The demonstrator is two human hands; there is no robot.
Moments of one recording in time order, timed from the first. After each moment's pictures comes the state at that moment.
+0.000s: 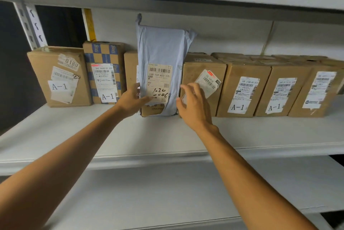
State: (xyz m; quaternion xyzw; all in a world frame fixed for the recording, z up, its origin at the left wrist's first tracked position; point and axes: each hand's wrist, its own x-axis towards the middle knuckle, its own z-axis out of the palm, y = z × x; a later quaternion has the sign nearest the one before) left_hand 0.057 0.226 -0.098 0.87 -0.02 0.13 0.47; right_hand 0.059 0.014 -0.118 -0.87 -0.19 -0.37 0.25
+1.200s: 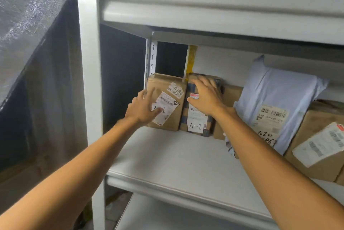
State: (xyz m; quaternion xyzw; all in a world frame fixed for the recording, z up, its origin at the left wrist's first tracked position) left_hand 0.010 0.473 -0.068 0.93 0.13 0.27 0.21; right_hand 0.095 0.282 -0.017 -0.89 -0.33 -0.27 0.16
